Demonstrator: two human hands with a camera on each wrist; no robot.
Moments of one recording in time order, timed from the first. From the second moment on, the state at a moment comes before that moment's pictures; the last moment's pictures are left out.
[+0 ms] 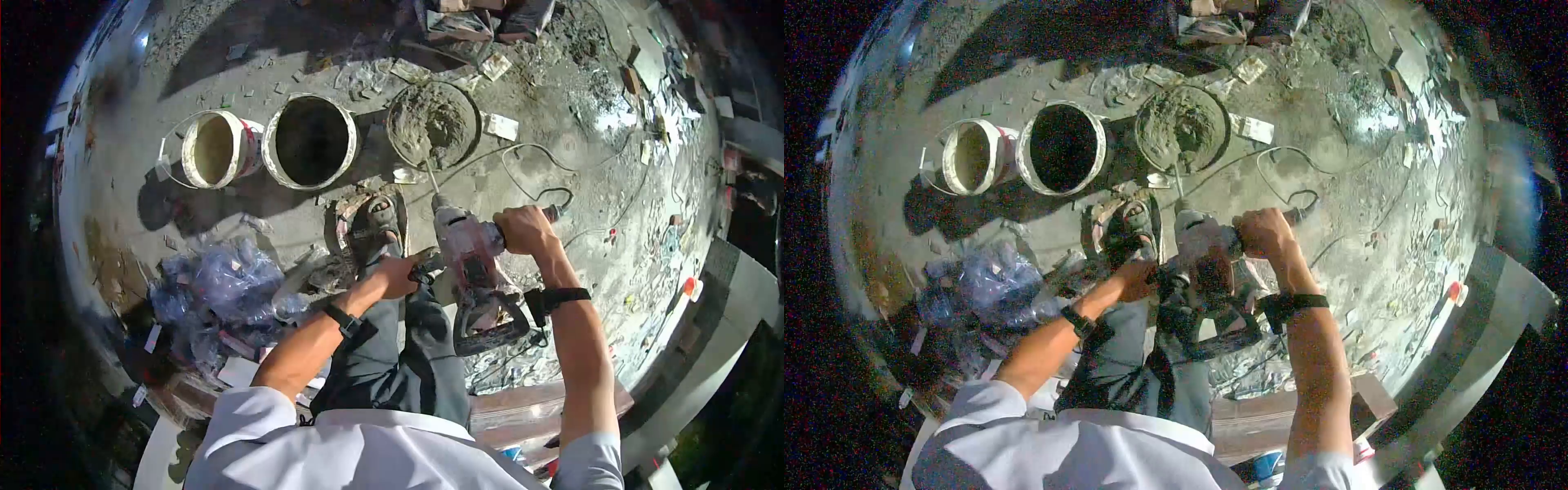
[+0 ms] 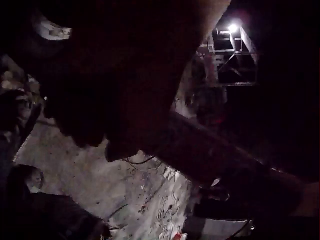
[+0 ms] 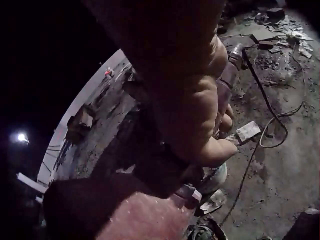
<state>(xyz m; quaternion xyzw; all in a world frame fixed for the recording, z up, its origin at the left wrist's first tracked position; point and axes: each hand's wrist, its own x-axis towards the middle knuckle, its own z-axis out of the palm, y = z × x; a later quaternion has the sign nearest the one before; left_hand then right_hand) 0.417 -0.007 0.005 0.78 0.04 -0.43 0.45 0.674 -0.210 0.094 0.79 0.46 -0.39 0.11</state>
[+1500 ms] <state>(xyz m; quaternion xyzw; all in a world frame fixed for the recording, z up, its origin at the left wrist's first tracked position) 0.354 -0.171 0.042 0.80 0.13 -0.45 0.37 0.562 -0.426 0.010 0.84 0.49 -0.23 -0.02</state>
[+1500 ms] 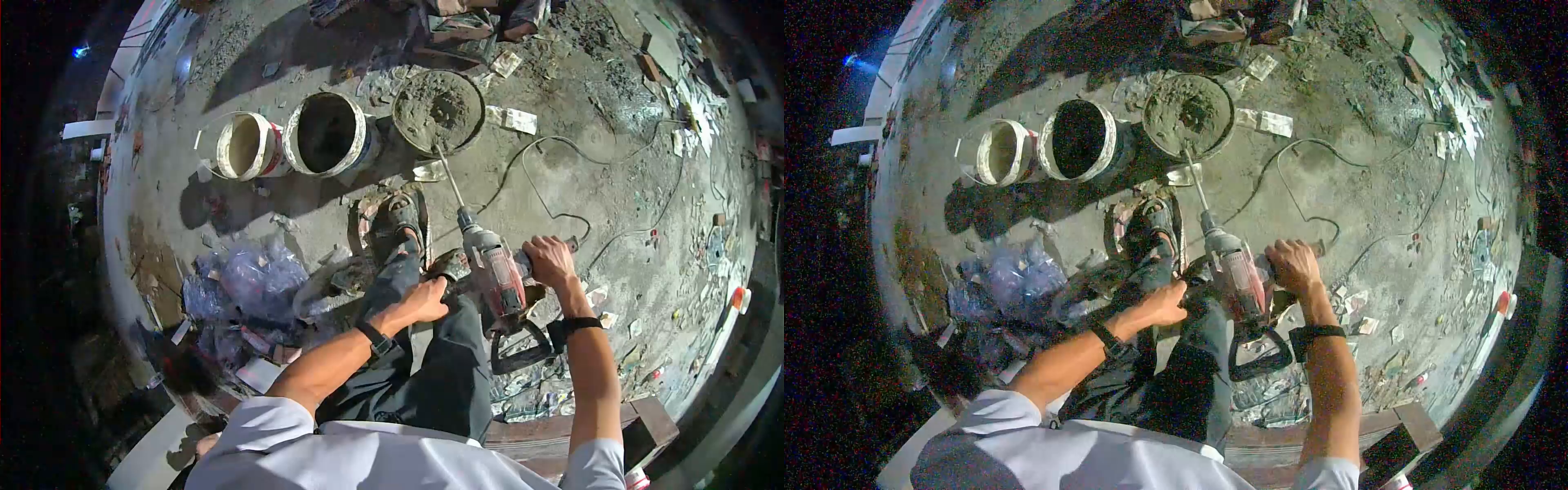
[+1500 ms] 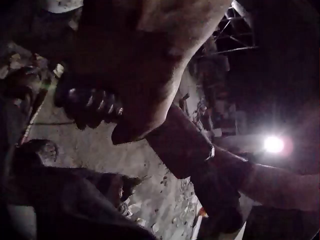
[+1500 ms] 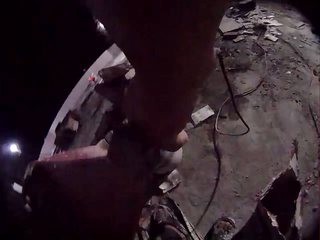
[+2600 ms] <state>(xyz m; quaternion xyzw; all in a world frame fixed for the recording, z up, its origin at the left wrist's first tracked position) 0.409 0.110 0.128 0.83 -0.11 -0.43 0.34 0.571 -0.201 0.198 0.86 0.36 -0.37 0.02</state>
